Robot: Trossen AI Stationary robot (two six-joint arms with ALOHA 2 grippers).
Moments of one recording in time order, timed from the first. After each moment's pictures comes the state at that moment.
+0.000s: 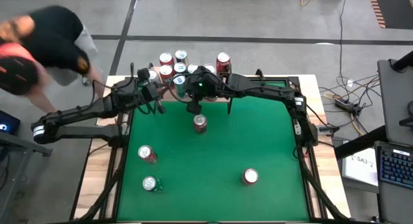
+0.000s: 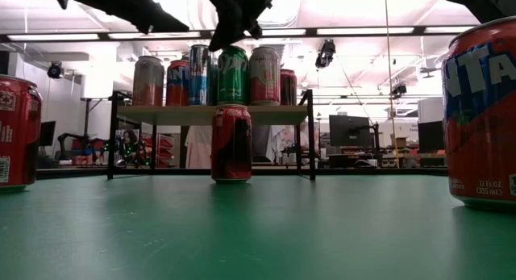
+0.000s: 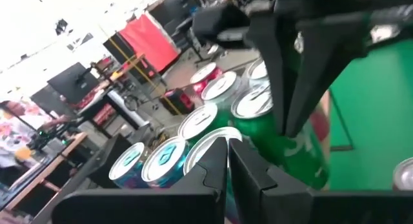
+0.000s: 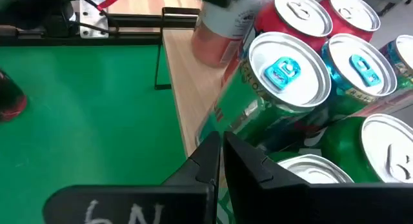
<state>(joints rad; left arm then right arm) 0.35 0.81 0.70 0.01 -0.23 0.58 -0.19 2.08 2.17 -0.72 0.18 -0.16</state>
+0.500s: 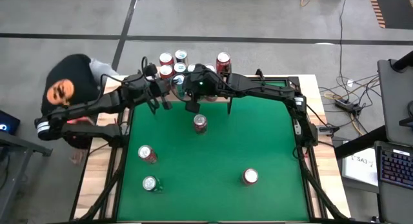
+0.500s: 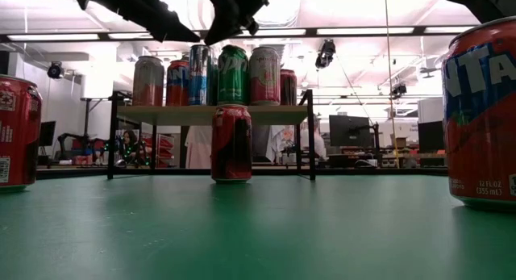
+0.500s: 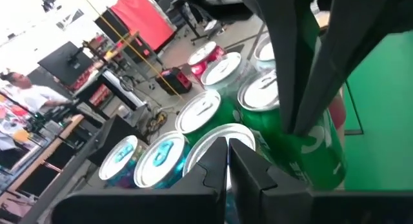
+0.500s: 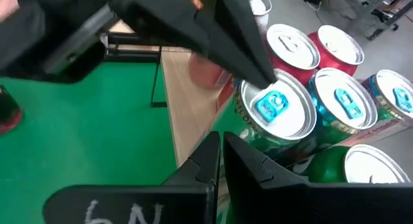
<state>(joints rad) 0.39 0.95 0.79 -0.03 -0.23 0.58 -0.19 2.08 2.17 -0.65 0.18 -0.21</state>
